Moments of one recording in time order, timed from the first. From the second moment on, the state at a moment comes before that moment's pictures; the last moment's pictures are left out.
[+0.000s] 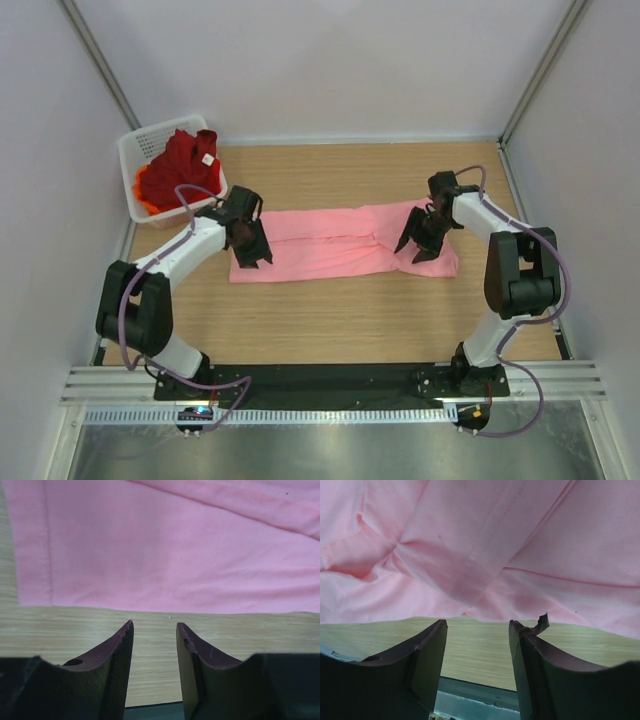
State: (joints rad) left arm -0.35 1.54 1.07 -0.72 0.04 -0.69; right arm 0.10 1.74 1.20 -0.81 -0.27 0.56
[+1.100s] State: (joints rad) left arm -0.37 1.65 1.09 -0.65 0.05 -0.68; right arm 0.09 1.91 1.36 -0.66 -0.28 0.62
